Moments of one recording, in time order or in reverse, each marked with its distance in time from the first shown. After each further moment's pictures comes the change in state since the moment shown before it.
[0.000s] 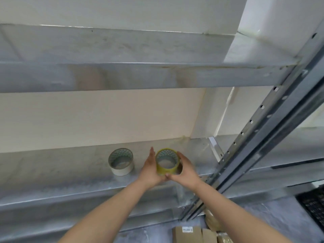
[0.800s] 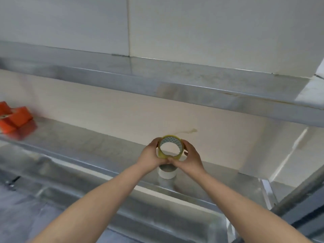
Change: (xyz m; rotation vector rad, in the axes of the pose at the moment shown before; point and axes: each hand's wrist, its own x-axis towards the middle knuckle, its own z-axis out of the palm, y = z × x) left_hand -0.066 -0.017 -0.135 -0.140 0.558 -0.007; right_hand 0.047 -0.129 0.049 0.179 -0.172 -0.336
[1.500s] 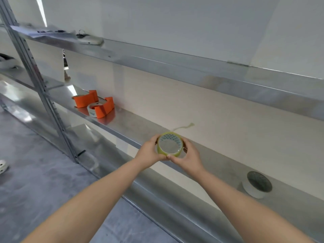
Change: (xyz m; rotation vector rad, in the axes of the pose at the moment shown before) left_hand -0.074 -0.169 -0.275 0.038 0.167 -0.141; right_hand -0.001 -0.170 0.275 0.083 -0.219 -0.173
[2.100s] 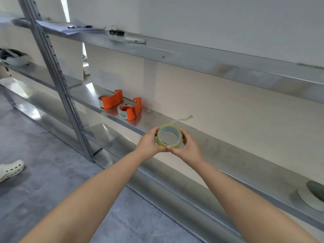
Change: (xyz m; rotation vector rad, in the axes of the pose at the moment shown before) left_hand 0.025 -0.109 -0.167 0.000 0.029 -0.010; right_hand 0.067 -0.078 0.178 0.025 -0.024 0.010
